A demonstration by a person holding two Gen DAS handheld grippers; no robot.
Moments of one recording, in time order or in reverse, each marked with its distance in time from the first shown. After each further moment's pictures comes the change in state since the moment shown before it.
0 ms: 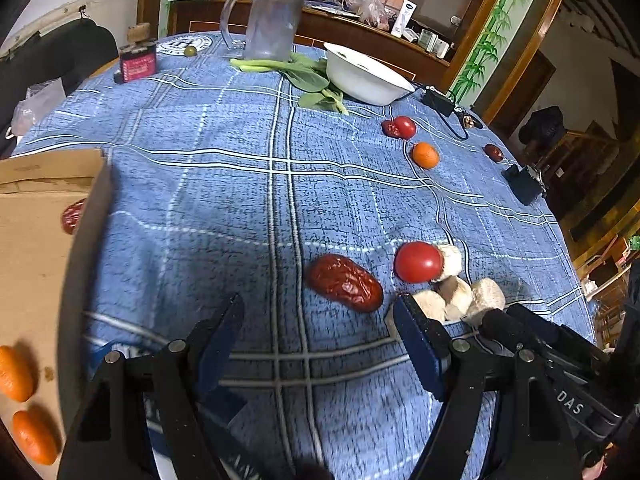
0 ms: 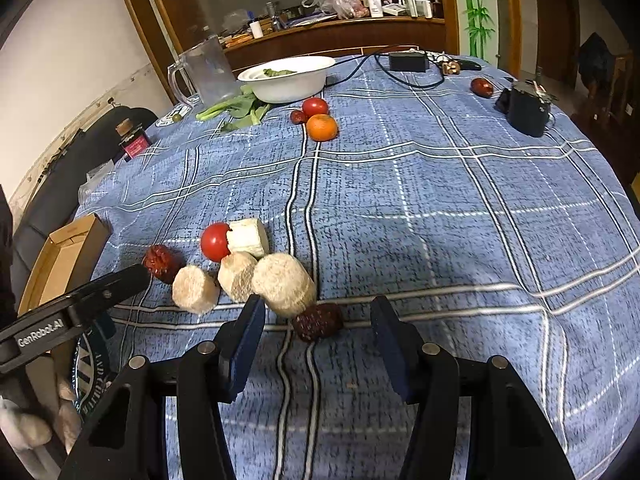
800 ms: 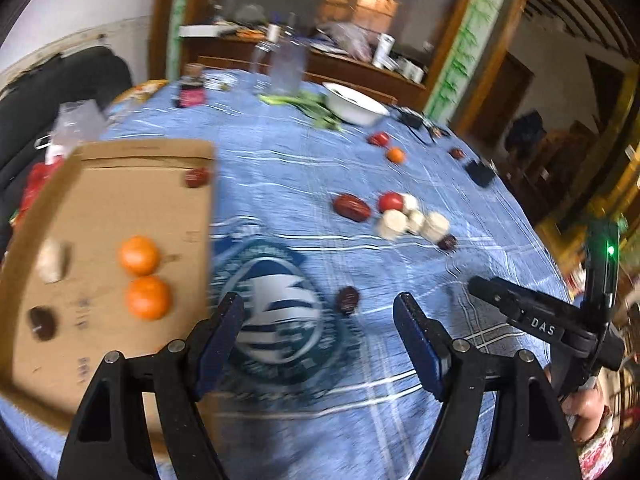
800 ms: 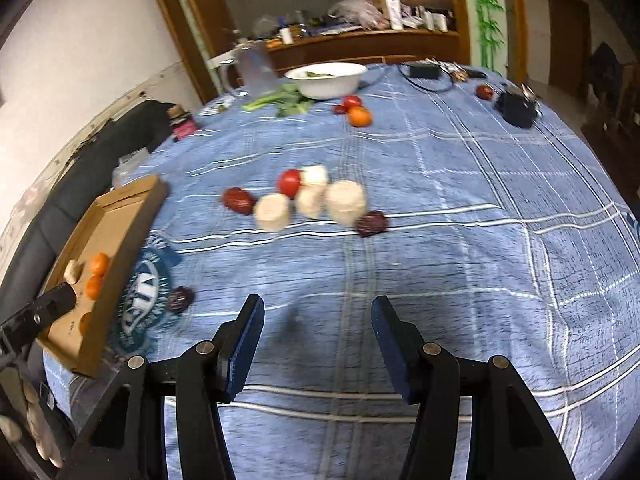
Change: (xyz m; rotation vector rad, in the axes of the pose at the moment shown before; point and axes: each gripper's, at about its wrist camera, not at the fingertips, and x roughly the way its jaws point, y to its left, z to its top) left arm -0.134 0.024 -0.084 0.069 -0.100 -0.017; right arm -0.064 0.020 -0.060 -0.012 -0.018 0.039
